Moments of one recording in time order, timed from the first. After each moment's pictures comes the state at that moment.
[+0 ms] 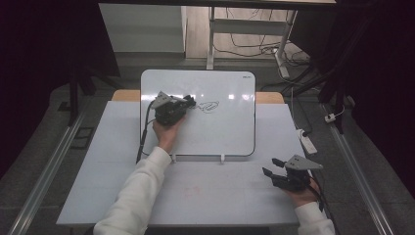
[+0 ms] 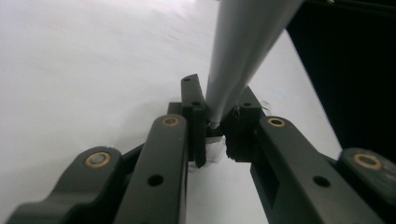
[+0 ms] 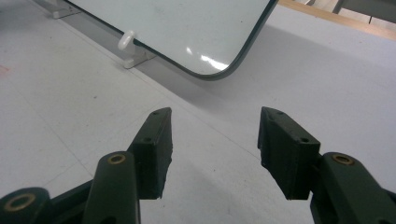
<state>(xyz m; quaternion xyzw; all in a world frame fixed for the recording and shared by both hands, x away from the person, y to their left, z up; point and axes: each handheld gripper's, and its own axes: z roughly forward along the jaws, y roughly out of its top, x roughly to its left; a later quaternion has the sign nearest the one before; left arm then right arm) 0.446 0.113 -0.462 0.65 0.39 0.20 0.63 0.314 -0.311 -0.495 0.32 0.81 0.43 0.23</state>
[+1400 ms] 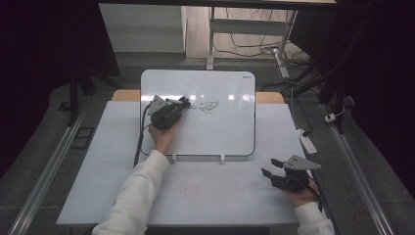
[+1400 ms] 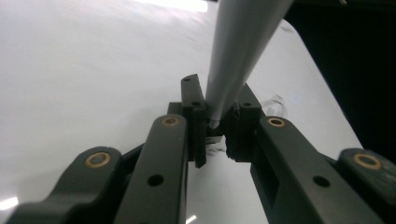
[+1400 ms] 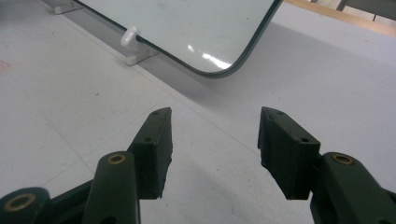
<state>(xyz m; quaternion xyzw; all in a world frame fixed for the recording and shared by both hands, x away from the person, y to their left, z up) 0.436 0.129 -0.468 0.64 0.39 0.25 0.62 0.314 -0.308 -0.496 0.32 0.82 0.43 0.22</state>
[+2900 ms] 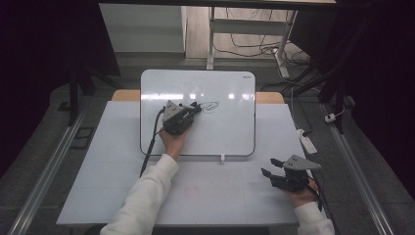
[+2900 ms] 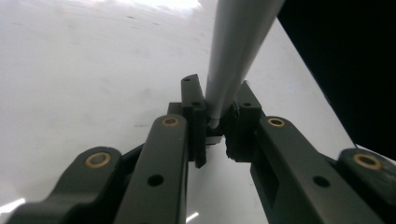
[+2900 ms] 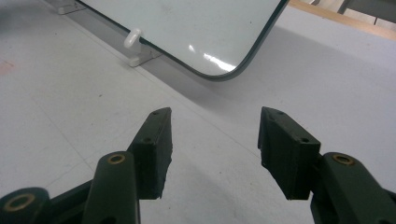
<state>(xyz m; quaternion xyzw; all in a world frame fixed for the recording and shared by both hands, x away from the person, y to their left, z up) 0.428 0.095 -0.475 0.65 0.37 0.26 0.61 0.314 -0.307 -0.495 0.31 0.82 0.43 0.23</state>
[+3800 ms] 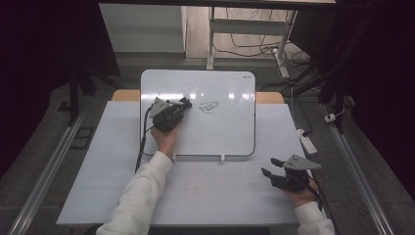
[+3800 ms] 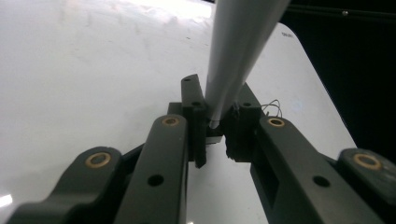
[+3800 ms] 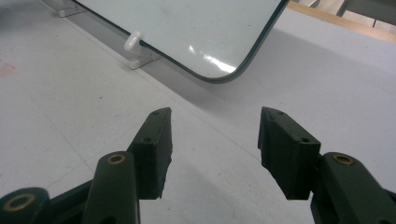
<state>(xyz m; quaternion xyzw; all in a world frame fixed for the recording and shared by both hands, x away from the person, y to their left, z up) 0.432 0.128 -0.473 0.61 0.40 0.25 0.63 0.314 -0.307 -0.493 0.31 0.82 0.43 0.23</state>
